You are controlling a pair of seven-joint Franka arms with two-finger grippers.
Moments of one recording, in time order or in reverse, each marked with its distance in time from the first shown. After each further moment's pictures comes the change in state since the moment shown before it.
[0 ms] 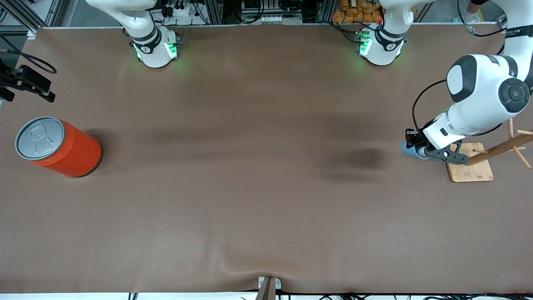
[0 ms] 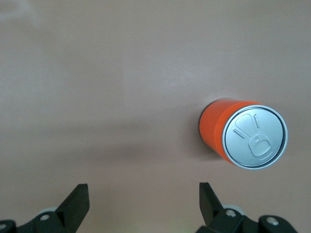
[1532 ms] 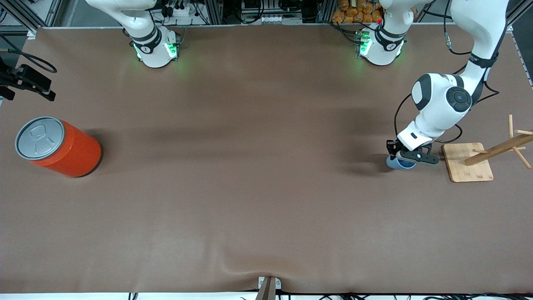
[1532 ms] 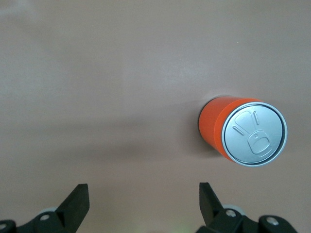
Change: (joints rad) left arm -0.007 0.143 -0.009 -0.239 0.070 0.575 -0.020; right arm 0.000 0.000 -0.001 0.000 -0.002 -0.012 -0.001
